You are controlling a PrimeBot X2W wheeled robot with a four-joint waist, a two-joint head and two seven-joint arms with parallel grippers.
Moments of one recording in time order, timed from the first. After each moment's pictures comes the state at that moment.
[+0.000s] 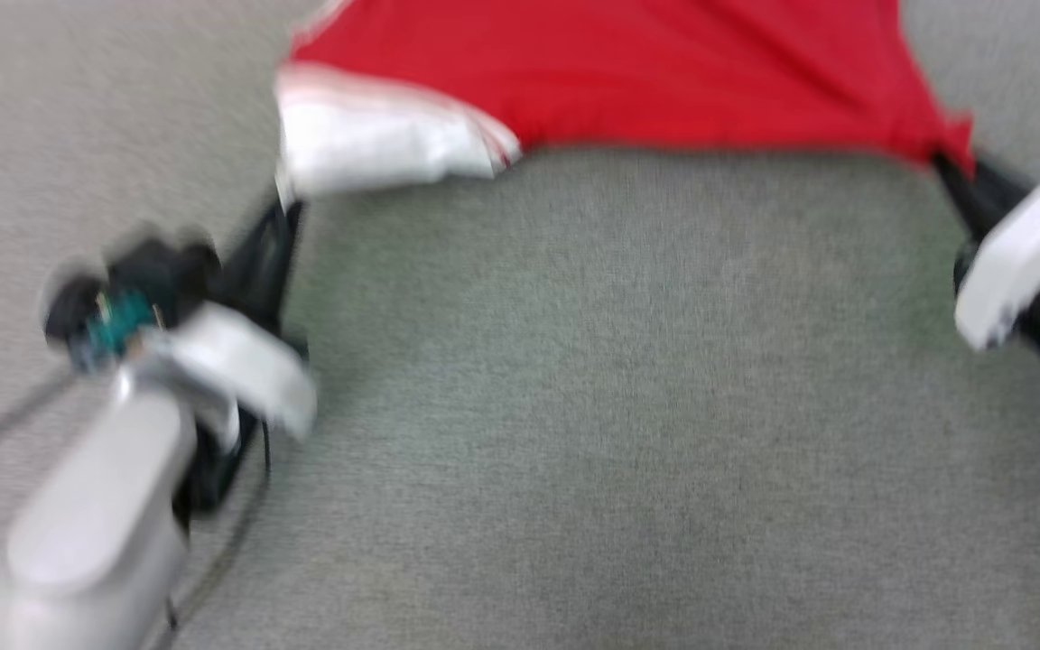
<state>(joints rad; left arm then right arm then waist) -0.61 0.53 -0.57 0.30 -0.61 0.02 -0.24 -0.75 -0.55 0.46 0.46 0.65 0.13 0.11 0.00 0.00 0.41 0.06</state>
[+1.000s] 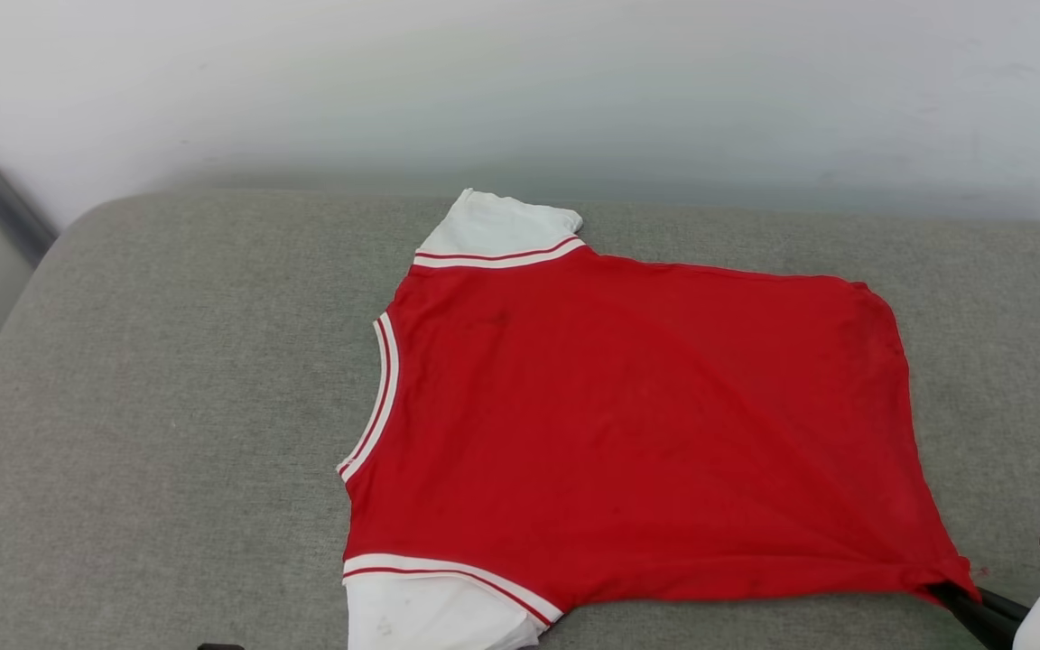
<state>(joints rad) 0.16 0.83 -0.70 -0.33 -0.89 0.19 0.16 0.05 -0.70 0.32 0.09 0.86 0.13 0.34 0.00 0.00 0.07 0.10</state>
